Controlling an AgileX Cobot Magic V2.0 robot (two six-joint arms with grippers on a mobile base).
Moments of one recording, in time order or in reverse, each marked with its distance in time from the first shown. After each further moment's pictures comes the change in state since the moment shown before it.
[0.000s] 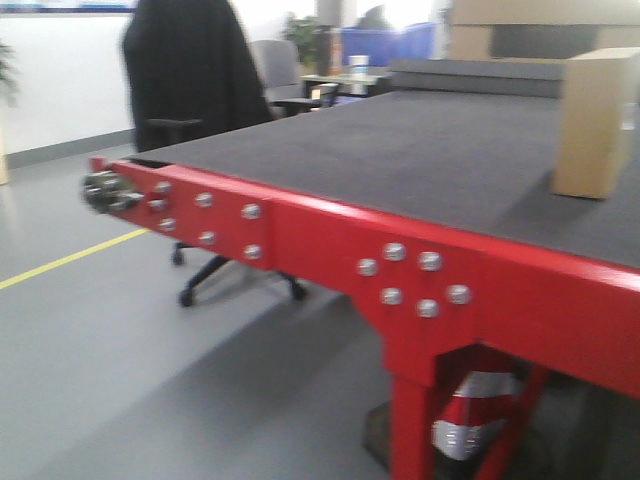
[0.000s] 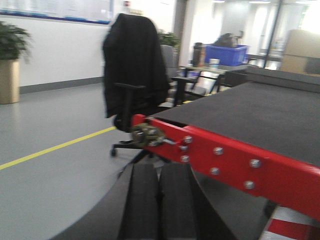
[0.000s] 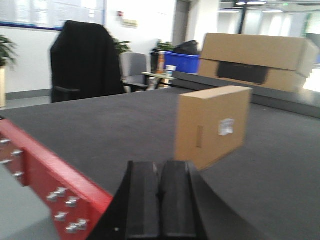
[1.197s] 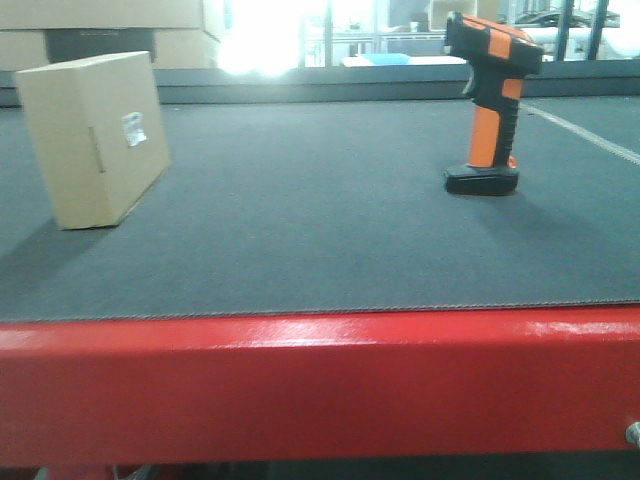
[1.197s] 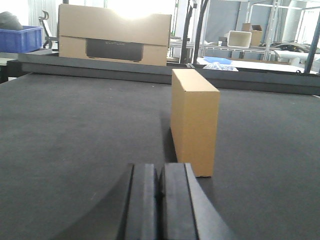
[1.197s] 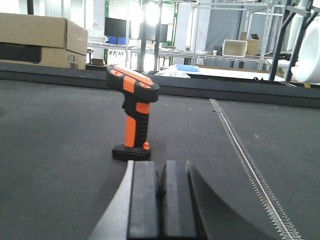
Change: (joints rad) left arm 0.000 0.000 0.000 0.000 -0.001 0.000; right arm 0.000 0.000 0.000 0.000 0.000 0.000
